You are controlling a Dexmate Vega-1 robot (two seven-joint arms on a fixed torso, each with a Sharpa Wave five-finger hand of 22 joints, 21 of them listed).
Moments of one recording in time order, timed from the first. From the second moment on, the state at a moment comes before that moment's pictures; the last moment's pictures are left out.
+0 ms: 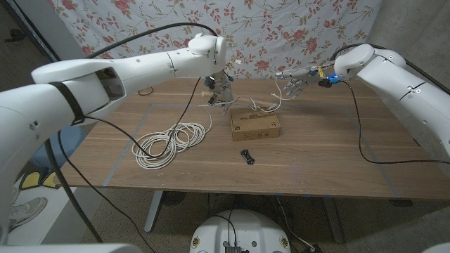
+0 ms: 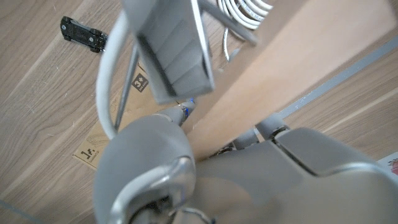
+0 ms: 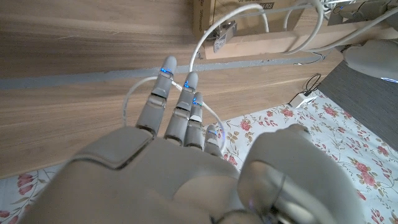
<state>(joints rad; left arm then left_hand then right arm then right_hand) -0.29 0.46 1.44 -1.45 0.36 0.69 -1.13 0.83 0.18 0.75 0.13 0.32 0.60 0.02 0.79 0.50 0.79 -0.10 1.55 1.22 1.21 -0.20 1.29 1.12 0.66 -0.06 1.56 0.32 -0.28 -0.89 -0.64 -1.60 0.17 -0.45 0.68 0.45 0.04 -0.31 0.11 0.41 0.09 0.03 0.25 0.19 0.47 0.13 0.24 0.20 0.60 0.09 0.36 0.22 0.63 0.21 0.36 0.18</state>
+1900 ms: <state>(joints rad) -0.04 0.70 1.35 -1.92 0.80 0.81 -0.77 0.62 -0.05 0.02 0.14 0.50 -0.17 -0.08 0.19 0.19 -0.17 0.08 0.24 0.29 -0.17 0.12 0.21 0.23 -0.17 0.19 0.75 0.19 -0.40 -0.87 -0.54 -1.59 0.25 -0.26 0.56 0.47 0.08 -0.30 0.11 0.37 0.11 -0.03 0.19 0.18 0.13 0.13 0.18 0.21 0.04 0.14 0.18 0.23 0.18 0.20 0.18 0.18</state>
